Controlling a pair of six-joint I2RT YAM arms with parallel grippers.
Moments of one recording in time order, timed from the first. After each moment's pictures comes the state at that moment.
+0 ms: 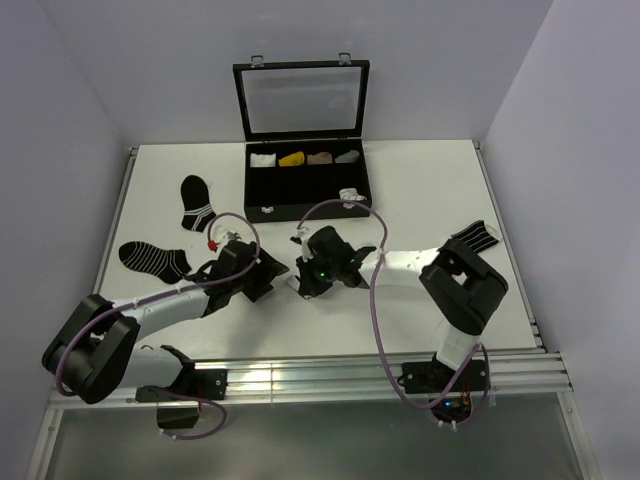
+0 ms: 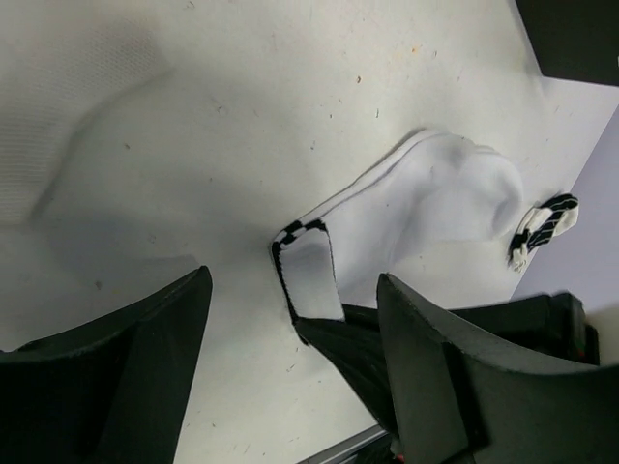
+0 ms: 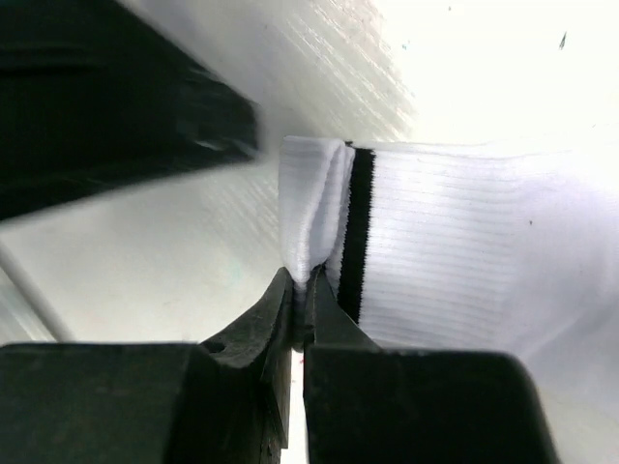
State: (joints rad) left arm -0.61 1.32 0.49 0.07 -0.02 -1.30; right arm 0.87 1.73 0.90 -0.03 -0.20 0.26
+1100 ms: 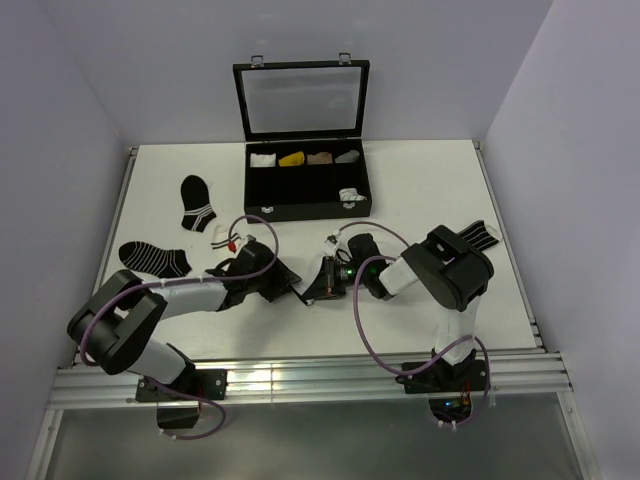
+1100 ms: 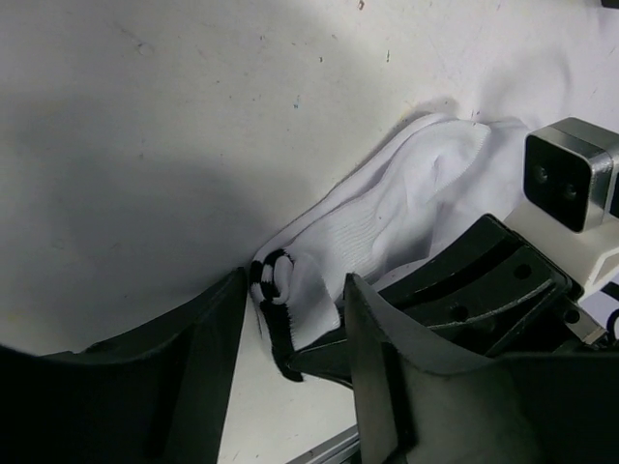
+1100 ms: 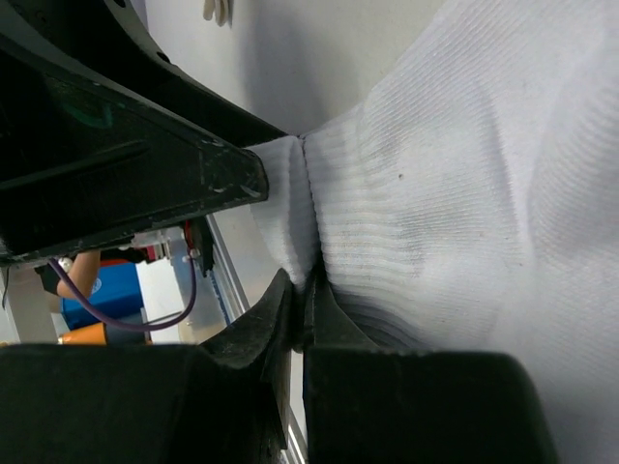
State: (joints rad) left arm -0.68 1.47 0.54 0.13 0.01 -1.32; right arm 0.61 1.89 0.58 0.70 -0.76 0.89
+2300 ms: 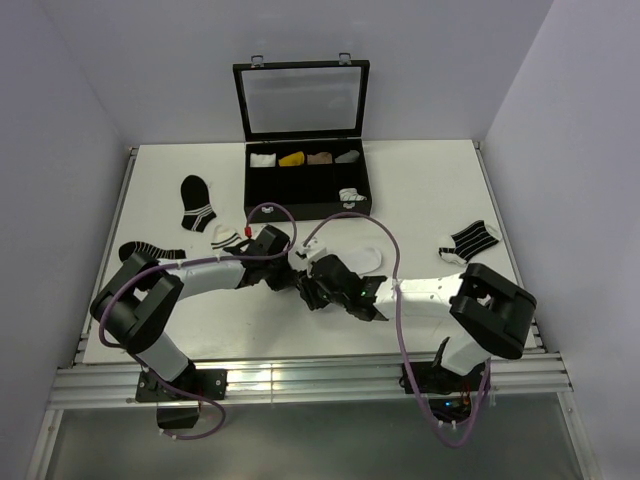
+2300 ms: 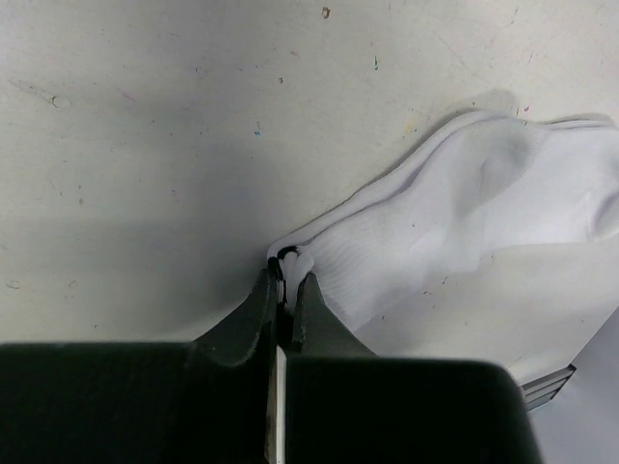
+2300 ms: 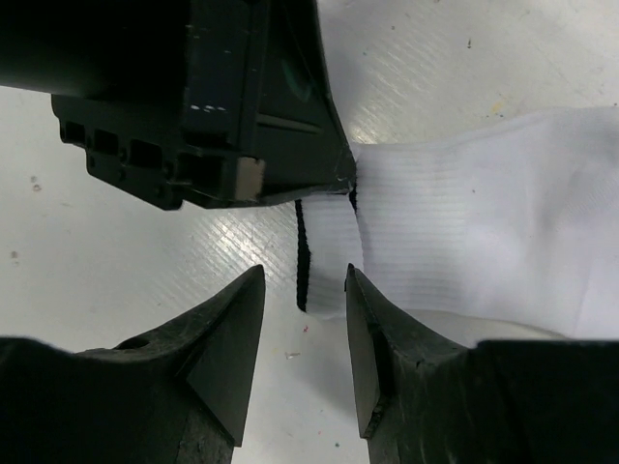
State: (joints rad) left arm -0.71 1.62 0.80 -0.15 0.00 -1.17; right arm 1.02 1.51 0.67 0.17 0.16 0.32
